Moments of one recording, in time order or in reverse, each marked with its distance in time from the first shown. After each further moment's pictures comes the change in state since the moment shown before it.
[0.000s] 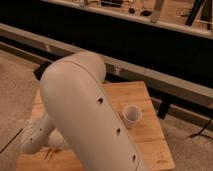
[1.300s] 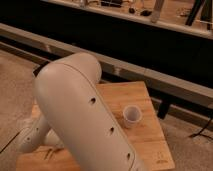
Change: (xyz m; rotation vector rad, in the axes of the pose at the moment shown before) arm -0.018 0.015 -0.005 -0.020 -0.020 -0.002
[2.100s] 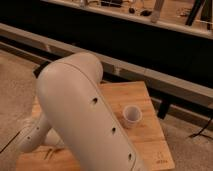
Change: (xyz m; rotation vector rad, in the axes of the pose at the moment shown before) arm 0.003 0.002 -0.001 -0.017 0.008 0.005
